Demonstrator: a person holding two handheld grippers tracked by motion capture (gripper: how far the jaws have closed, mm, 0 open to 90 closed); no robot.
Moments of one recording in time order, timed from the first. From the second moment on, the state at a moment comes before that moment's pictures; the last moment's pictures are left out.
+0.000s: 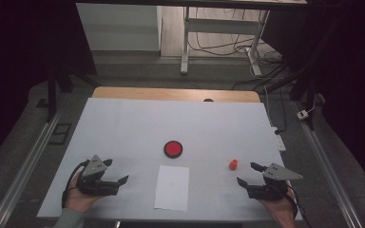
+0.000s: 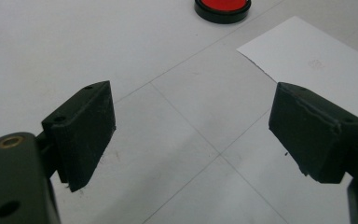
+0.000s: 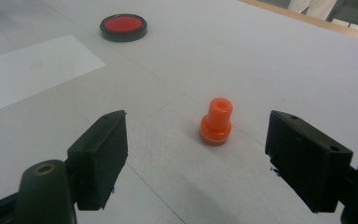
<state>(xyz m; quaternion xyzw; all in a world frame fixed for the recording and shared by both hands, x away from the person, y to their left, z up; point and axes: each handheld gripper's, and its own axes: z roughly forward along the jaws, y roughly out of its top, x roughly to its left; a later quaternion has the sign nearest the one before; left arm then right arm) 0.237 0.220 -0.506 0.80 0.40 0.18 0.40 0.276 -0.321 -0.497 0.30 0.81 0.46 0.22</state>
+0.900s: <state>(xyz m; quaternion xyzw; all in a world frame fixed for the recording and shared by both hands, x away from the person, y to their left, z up) 0.235 0.214 -0.505 0.80 0.38 0.18 0.42 0.274 -0.314 -0.490 0.31 0.81 0.46 0.21</state>
